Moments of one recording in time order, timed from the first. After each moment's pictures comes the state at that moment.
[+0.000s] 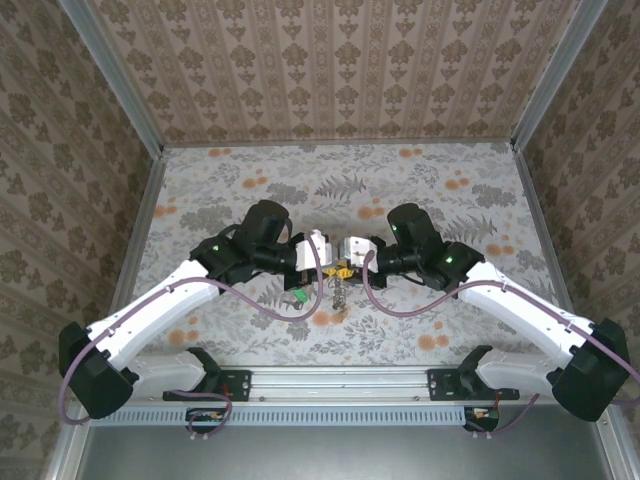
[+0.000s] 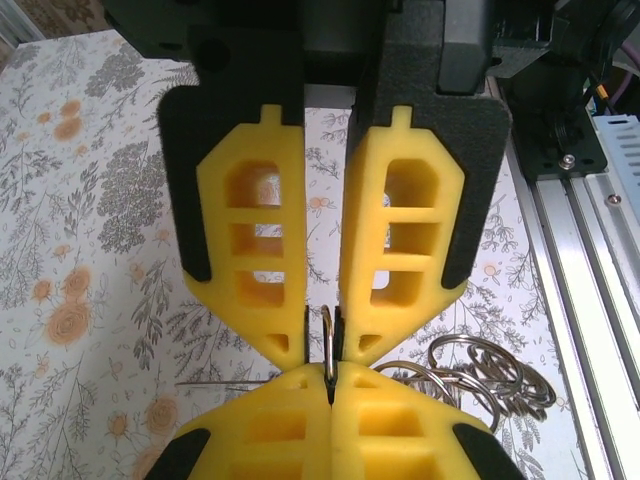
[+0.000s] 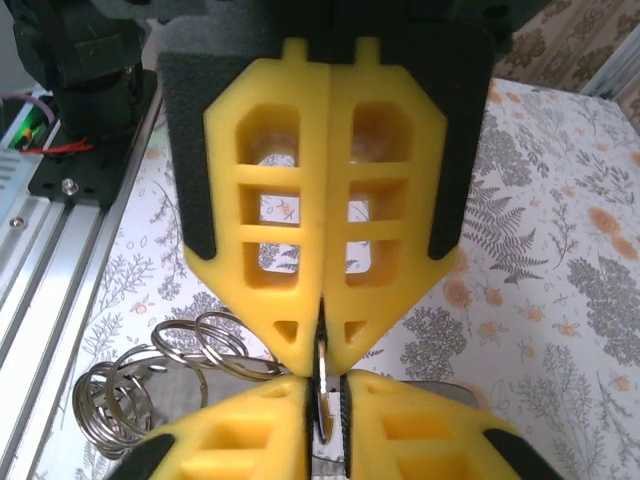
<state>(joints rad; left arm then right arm) -0.82 1.17 1.05 -0.58 0.57 0.62 0.67 1.17 0.94 -0.39 -0.58 -0.66</state>
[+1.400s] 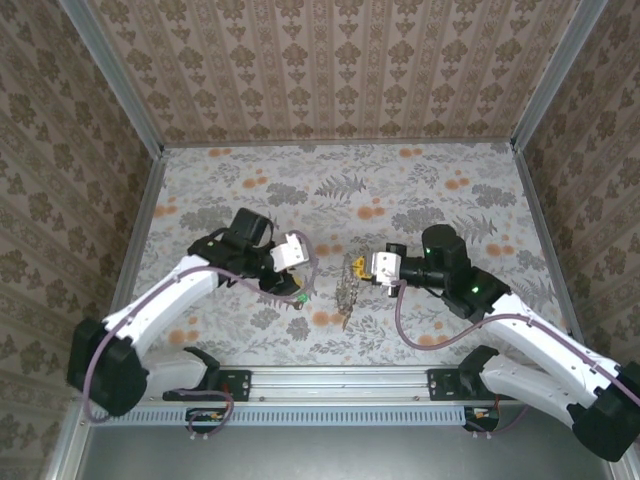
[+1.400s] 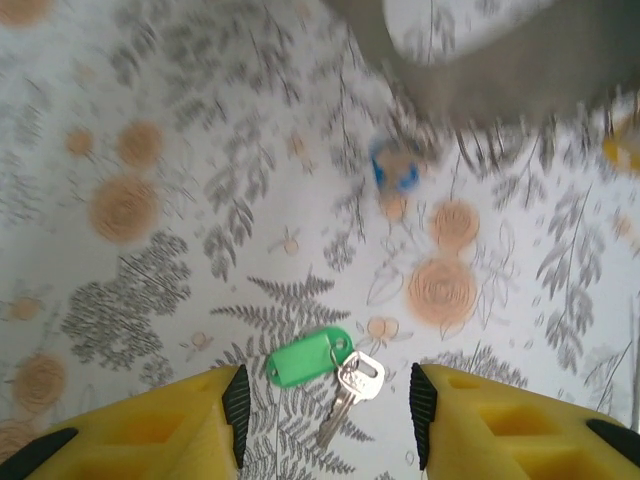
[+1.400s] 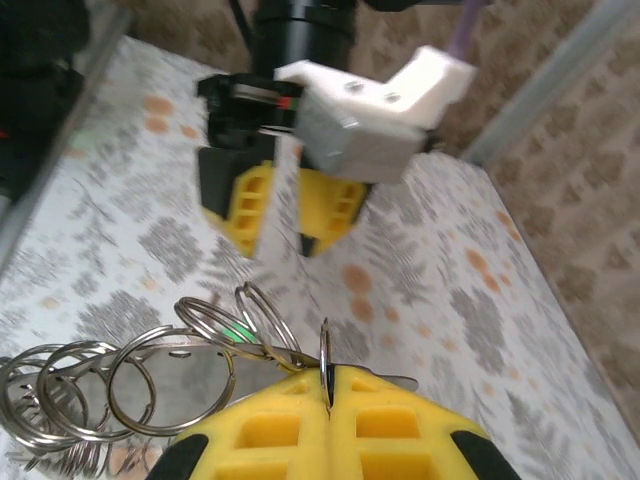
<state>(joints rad) -0.60 1.25 0.90 -0.72 0.47 0.69 0.60 0.90 0.70 -0.18 -0.51 -0.73</state>
